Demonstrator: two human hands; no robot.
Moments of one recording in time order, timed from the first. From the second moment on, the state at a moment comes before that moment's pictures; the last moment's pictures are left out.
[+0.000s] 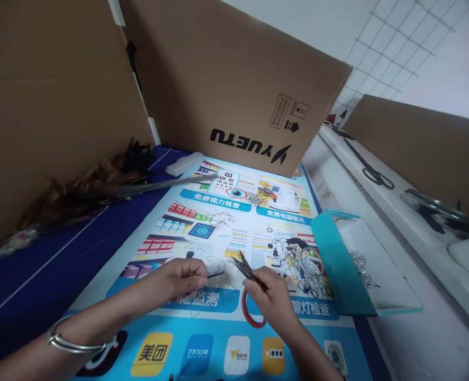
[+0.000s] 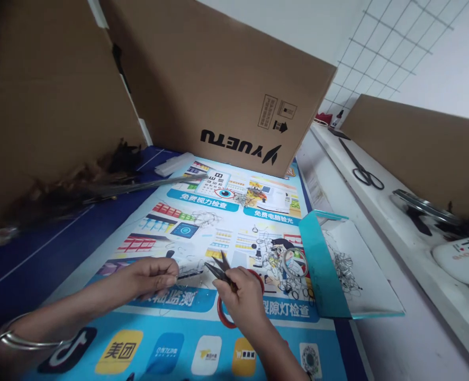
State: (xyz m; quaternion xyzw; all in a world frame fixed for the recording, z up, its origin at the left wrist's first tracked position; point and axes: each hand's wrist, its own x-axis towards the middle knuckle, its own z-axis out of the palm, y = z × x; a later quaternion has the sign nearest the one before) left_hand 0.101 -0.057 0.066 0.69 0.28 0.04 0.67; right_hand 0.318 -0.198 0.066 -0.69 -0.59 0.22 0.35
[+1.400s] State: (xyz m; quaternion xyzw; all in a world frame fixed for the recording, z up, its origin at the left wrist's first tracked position) left_hand 0.121 -0.074 0.038 0.72 0.33 0.18 0.59; right_hand 0.285 -0.176 0.063 -0.64 -0.51 0.39 0.43
